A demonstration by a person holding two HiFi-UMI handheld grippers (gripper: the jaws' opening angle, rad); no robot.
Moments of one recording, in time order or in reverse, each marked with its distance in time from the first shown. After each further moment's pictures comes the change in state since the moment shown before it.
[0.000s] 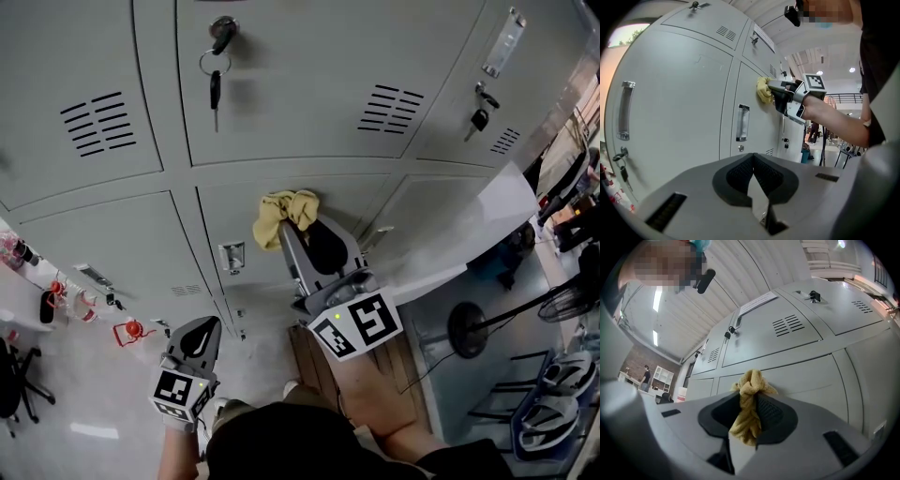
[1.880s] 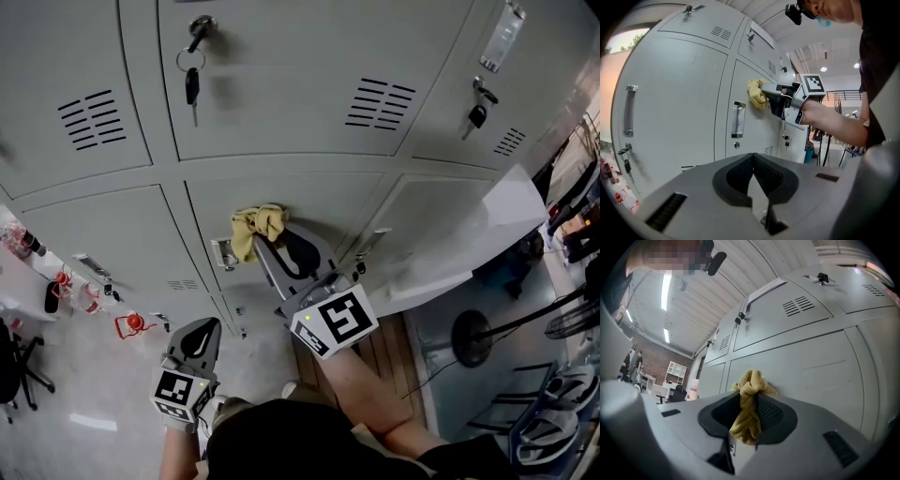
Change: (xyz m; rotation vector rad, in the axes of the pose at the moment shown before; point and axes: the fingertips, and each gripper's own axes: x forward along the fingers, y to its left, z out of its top) left arm 0.002 -0.017 -0.010 0.015 0.008 0.051; right arm 0.002 0.019 -0.040 -0.032 0.104 0.143
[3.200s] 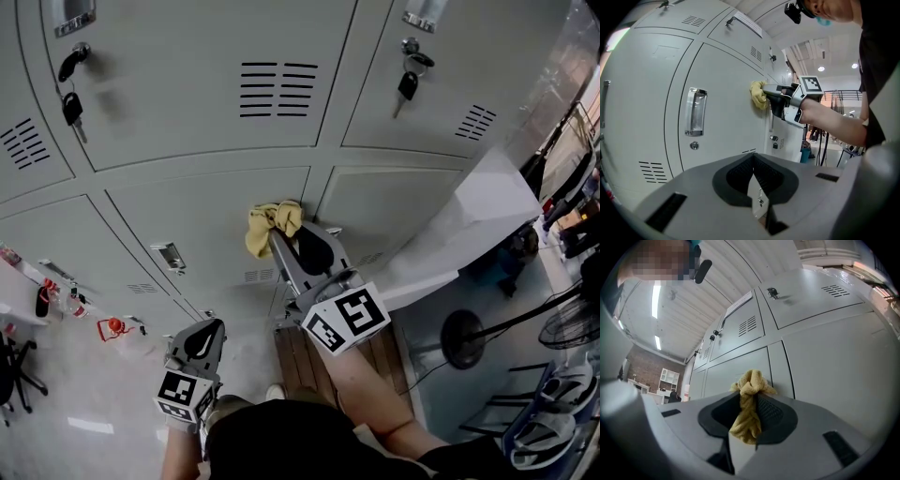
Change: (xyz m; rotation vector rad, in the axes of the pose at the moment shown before) left arm 0.072 -0.088 0.002 -0.008 0.013 -0.036; right arm -0.083 -0.106 0.000 0.087 -0.030 -0.076
